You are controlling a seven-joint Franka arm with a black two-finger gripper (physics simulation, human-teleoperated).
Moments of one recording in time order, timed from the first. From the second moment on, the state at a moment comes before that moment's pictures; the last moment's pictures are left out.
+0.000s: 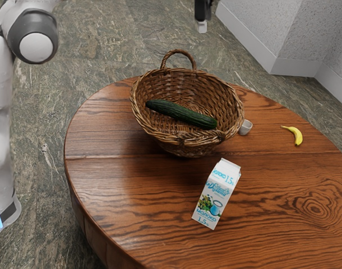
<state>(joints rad) 0.00 0.13 0.13 -0.99 -0.14 1.37 0.69</state>
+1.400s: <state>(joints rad) 0.04 0.15 0.14 -1.55 -0.12 1.53 1.18</state>
